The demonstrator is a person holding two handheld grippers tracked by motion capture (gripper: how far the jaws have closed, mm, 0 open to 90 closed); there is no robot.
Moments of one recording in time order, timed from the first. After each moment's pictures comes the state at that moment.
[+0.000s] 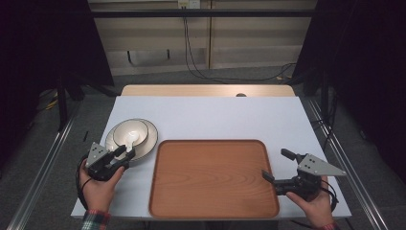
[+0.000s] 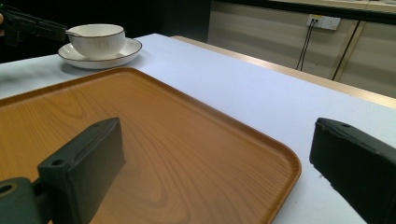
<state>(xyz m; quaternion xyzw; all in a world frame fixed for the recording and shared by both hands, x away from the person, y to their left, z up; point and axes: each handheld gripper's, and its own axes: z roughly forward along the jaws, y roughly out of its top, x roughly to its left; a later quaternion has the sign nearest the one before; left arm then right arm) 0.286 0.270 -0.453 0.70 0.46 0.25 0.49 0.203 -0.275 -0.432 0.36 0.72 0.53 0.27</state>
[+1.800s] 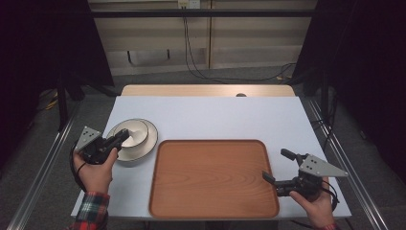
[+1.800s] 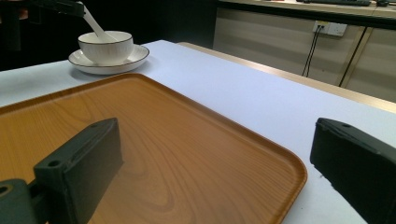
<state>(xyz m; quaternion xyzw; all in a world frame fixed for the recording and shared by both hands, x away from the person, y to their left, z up) 0.314 0.273 -0.415 0.66 0.46 0.25 0.55 0.202 -0.277 -0.431 0.35 0.72 0.55 0.27</state>
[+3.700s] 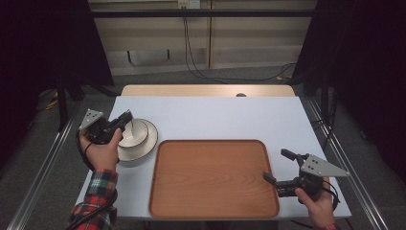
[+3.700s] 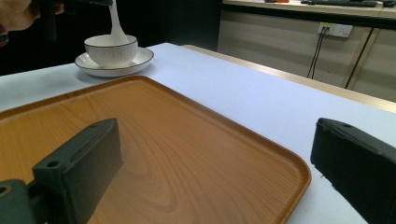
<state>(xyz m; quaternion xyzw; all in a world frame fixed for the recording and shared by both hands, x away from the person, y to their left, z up) 0.356 0.265 -0.397 0.62 0.47 0.24 0.58 0.201 -0.279 -0.431 0.34 0.71 0.55 0.26</state>
